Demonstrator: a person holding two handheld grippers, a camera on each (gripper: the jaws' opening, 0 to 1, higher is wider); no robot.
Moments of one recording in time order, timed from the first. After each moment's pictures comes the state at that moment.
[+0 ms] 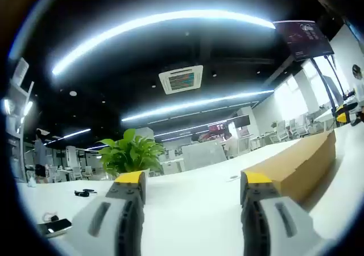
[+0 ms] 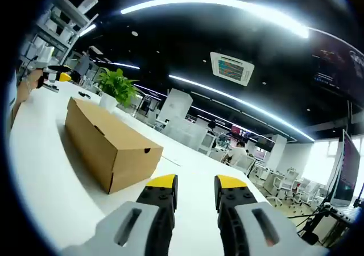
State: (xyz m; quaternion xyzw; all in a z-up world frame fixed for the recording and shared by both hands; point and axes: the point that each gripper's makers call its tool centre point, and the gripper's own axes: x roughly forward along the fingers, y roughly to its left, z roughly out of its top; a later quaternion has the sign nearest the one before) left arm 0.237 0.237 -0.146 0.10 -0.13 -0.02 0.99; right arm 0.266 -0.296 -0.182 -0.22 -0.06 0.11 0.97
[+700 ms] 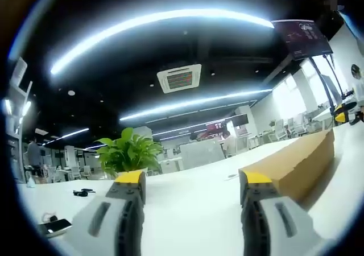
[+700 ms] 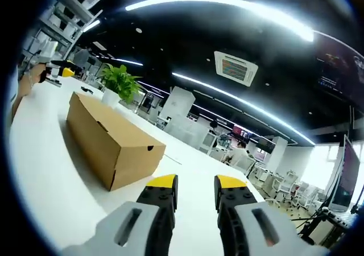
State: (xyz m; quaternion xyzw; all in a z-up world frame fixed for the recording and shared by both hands) left arm 0.239 0.232 -0.150 0.11 -0.13 -0.03 0.99; right arm 0.263 -0.288 -0.183 -0.24 -0.06 0.11 0.96
